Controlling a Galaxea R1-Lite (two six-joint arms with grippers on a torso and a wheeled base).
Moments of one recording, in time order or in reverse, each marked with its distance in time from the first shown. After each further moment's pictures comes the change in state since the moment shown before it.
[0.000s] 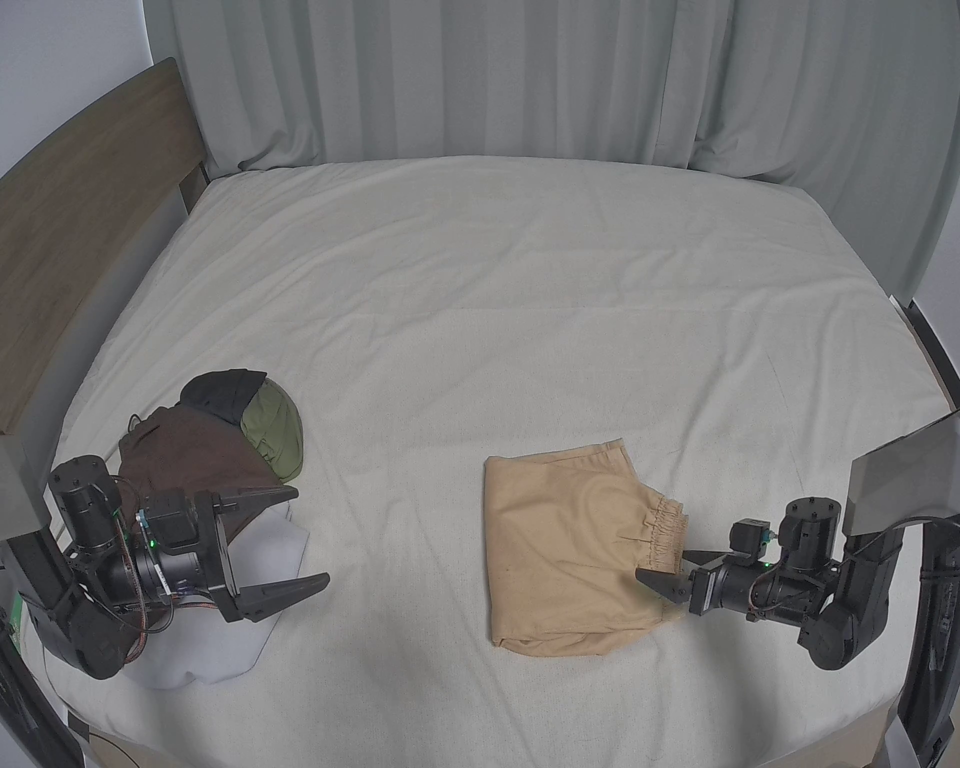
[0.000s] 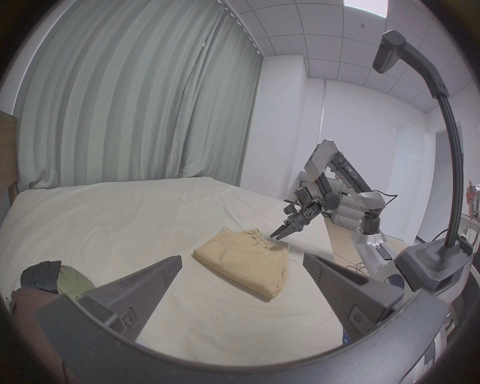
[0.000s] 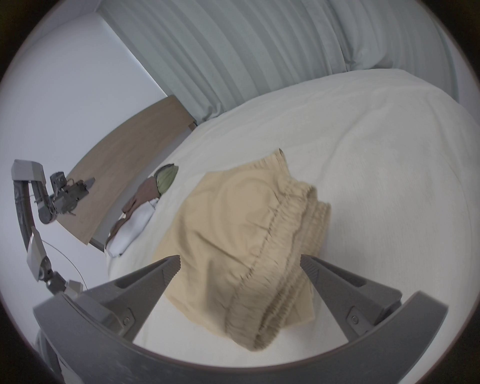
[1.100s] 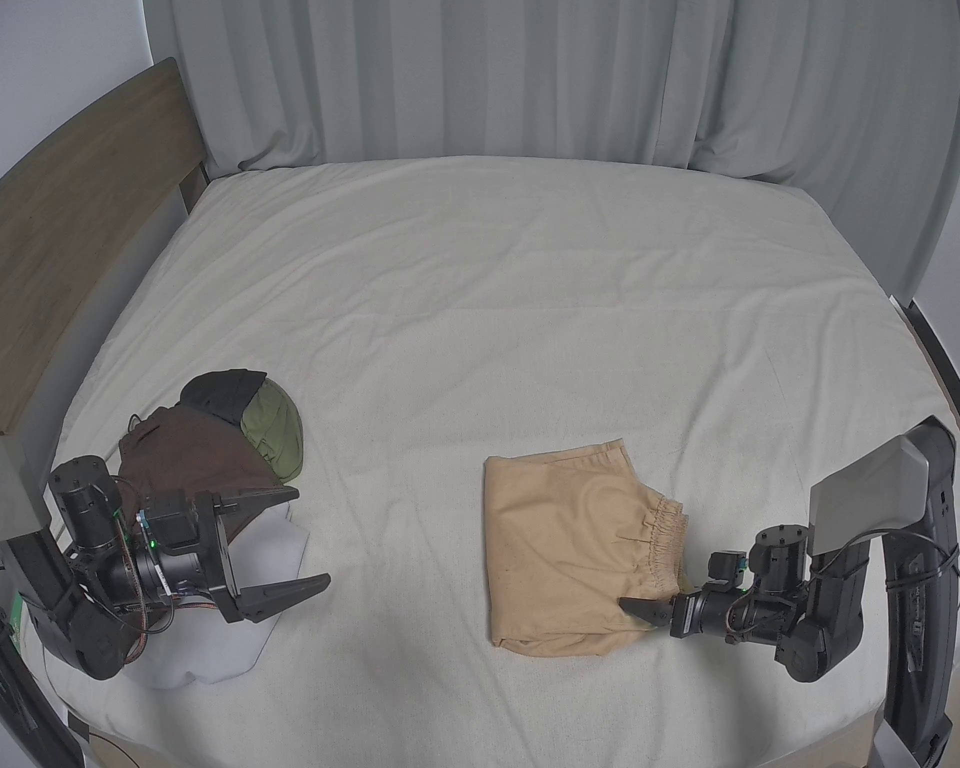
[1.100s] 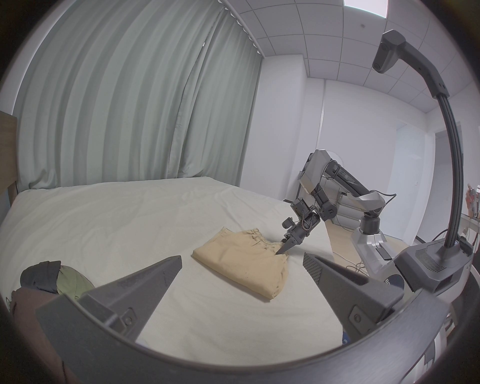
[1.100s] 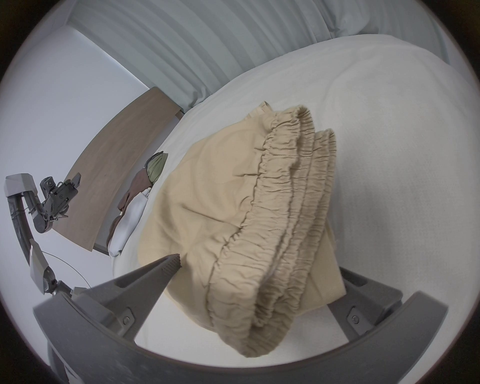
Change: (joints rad) left arm -0.003 -0.001 0.001 0.000 0.002 0.000; right arm 0.019 0.162 -0.032 -0.004 0.010 0.087
